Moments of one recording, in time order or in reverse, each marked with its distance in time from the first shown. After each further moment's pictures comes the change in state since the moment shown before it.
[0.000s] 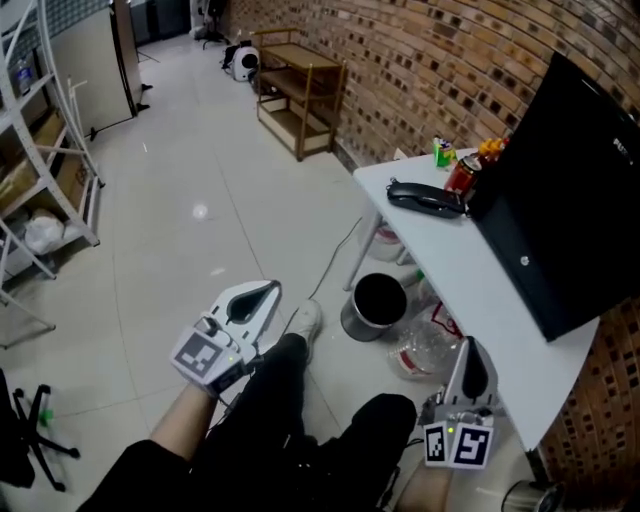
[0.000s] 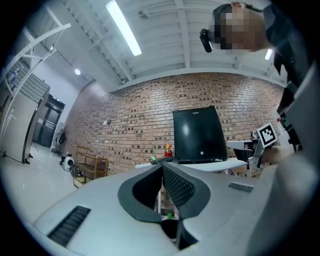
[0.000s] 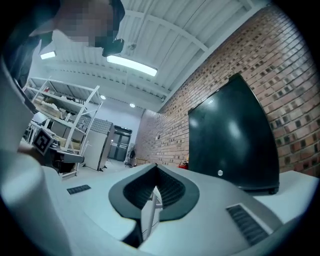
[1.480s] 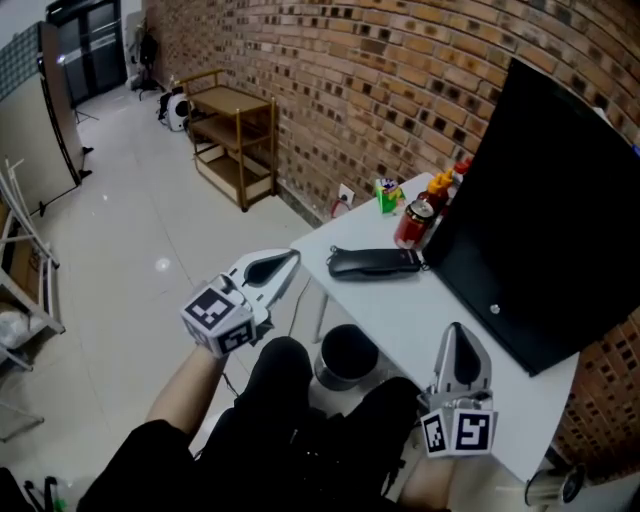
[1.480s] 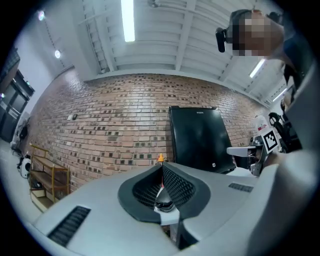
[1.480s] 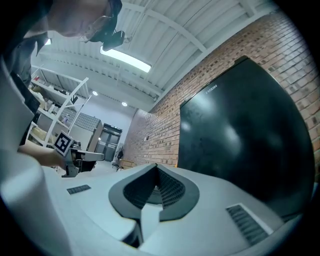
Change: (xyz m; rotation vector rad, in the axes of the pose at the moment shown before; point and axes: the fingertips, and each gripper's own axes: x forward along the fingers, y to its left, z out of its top) left arm 0.266 0.064 0.040 0.015 -0.064 -0.339; right arm 0.150 -0.075 0.010 -0.030 -0.027 -0.121
